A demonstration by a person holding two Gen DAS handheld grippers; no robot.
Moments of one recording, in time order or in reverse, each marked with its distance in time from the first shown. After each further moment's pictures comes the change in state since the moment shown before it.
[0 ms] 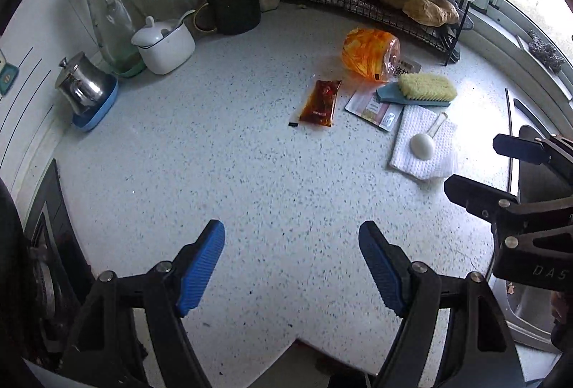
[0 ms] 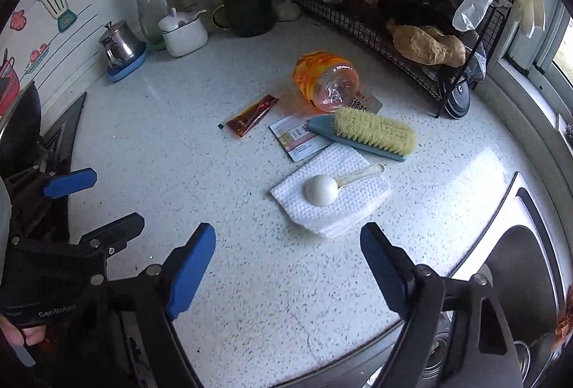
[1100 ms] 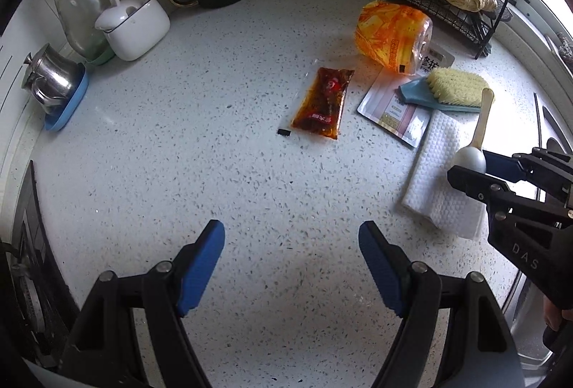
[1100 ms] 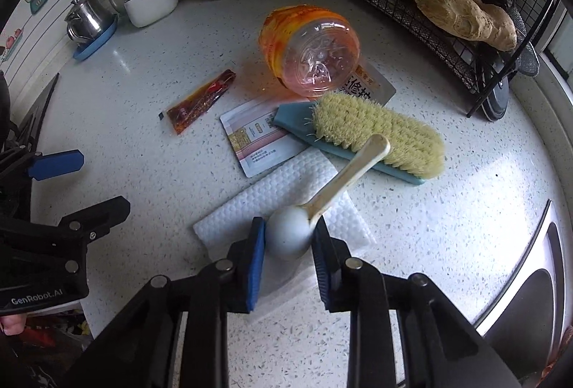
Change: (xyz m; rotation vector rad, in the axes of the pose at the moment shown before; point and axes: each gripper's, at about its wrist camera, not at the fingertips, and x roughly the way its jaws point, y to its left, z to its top) left arm 0.051 0.000 0.021 -0.028 0.109 -0.014; right arm 0.030 0.010 0.006 -0.043 0.093 0.008
